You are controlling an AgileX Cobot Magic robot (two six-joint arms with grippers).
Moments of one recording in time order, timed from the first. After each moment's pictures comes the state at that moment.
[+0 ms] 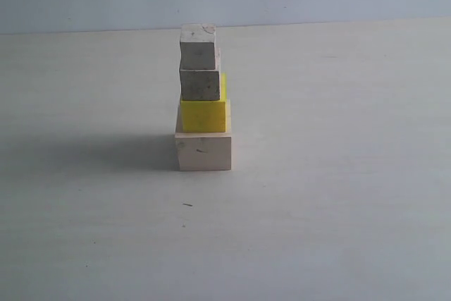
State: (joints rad) left arm 0.02 0.01 0.00 0.08 0.37 -0.25; right arm 0.52 0.69 -0.74 -0.03 0.40 0.10
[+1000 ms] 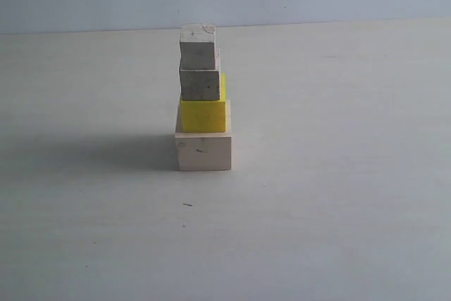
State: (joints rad) left arm 0.02 0.01 0.00 -0.03 0.37 -0.11; right arm 0.52 0.69 -0.74 -0.03 0.40 0.11
